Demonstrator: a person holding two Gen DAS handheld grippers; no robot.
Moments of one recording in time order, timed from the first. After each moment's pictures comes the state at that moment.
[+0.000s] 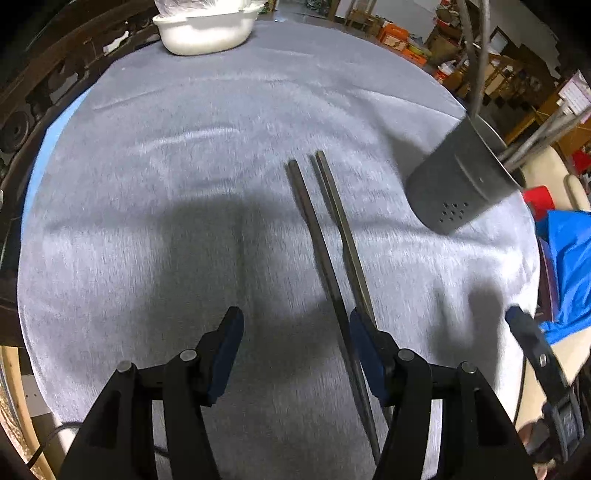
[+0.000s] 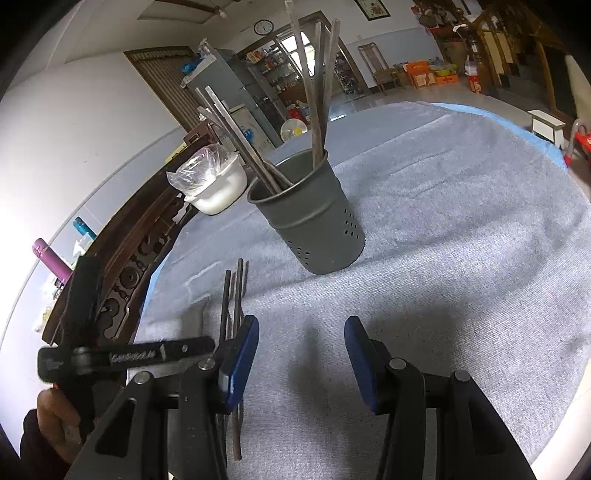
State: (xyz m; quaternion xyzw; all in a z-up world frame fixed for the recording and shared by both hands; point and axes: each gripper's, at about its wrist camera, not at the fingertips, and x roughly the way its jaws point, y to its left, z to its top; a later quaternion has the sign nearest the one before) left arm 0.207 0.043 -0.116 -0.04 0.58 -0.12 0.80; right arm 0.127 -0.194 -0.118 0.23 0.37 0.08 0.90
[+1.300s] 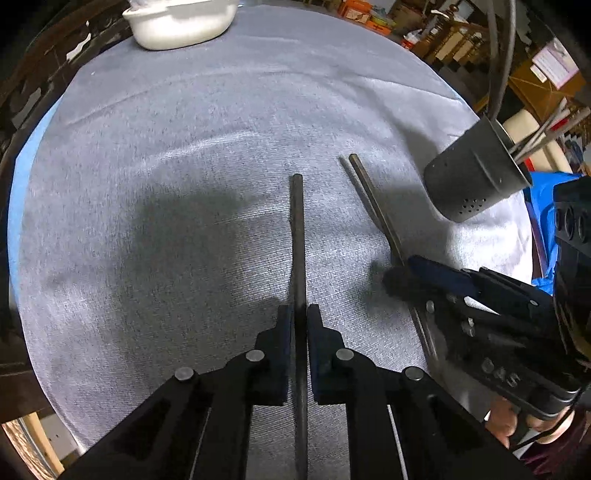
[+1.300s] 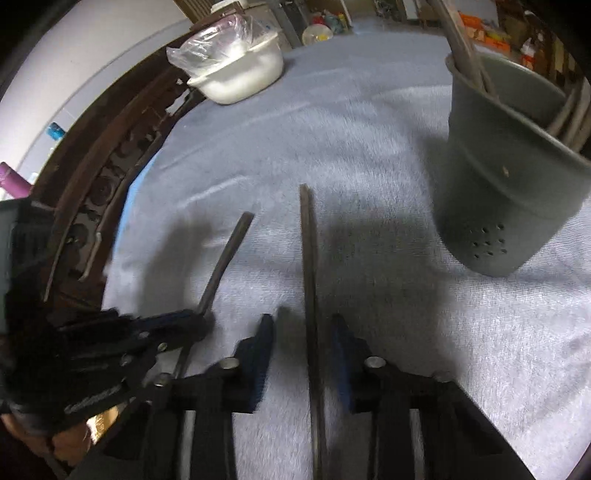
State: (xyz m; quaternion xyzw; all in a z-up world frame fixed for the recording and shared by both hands) left arm 0.256 0.092 -0.129 -0.01 0.61 -0.20 0.77; right arm 0.248 -0.073 -0.152 0.12 0.54 0.12 0.82
